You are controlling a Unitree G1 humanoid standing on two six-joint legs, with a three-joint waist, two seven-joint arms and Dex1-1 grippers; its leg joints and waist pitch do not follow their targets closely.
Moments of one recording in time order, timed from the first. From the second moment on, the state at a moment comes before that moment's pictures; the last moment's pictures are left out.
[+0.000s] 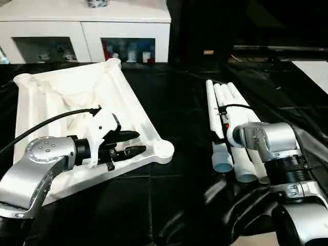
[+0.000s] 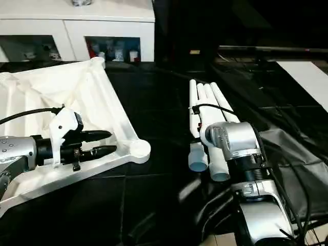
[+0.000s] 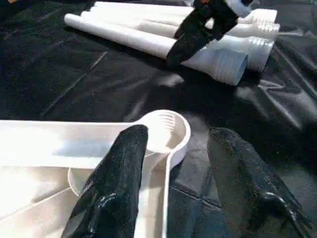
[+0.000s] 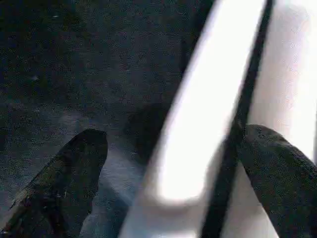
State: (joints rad) left arm -0.26 0.65 -0.06 -0.31 -0.33 0.65 -0.93; right arm -0.71 -0.27 0.01 0.40 0.12 1.11 0.31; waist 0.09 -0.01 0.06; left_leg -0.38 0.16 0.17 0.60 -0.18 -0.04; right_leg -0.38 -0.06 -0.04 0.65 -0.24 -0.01
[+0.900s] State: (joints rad) left arm -0.29 0.62 -0.08 -0.37 -0.40 0.72 -0.88; right arm -0.75 -0.25 -0.08 0.62 0.15 1.06 0.30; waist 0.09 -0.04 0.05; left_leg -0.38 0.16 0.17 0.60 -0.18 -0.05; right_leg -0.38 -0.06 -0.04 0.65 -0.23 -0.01
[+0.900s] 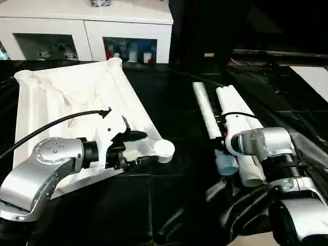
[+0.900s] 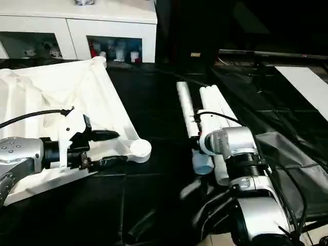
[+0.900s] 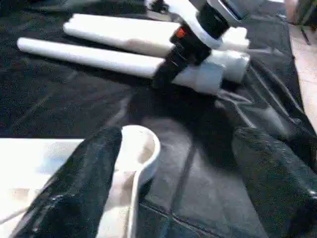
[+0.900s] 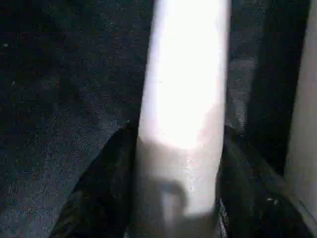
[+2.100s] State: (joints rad) left arm -0.71 0.03 0.31 -0.04 -0.87 1.03 -0.32; right arm -0.58 -0.24 -0.14 0.04 0.62 0.85 0.88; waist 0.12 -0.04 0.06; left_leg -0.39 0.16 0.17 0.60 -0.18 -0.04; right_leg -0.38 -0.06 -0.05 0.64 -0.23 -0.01
